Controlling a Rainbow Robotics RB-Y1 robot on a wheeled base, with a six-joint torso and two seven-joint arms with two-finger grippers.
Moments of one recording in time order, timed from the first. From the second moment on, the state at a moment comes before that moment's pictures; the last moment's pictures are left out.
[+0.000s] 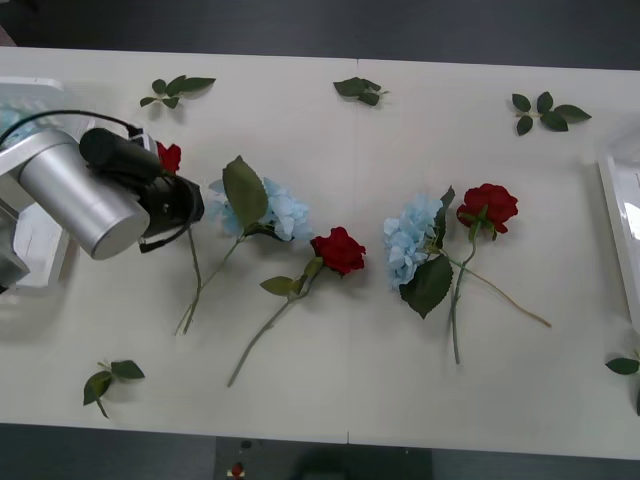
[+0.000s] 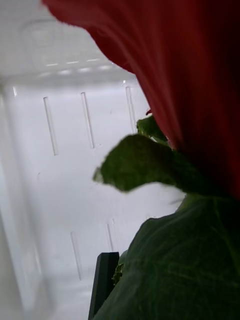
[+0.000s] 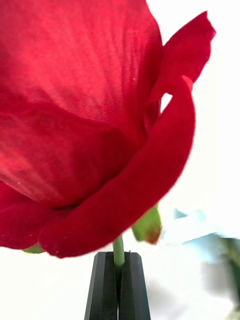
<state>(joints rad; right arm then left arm) -0.47 -0.91 -0.47 -1.13 -0.62 1.36 1.85 -0.58 0.82 -0.59 -1.73 0.56 1.15 -0.49</state>
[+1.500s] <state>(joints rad) -0.53 -0.91 -0.50 -1.03 -1.10 1.45 2.39 -0.80 0.57 -0.42 -2.10 0.28 1.07 0.15</state>
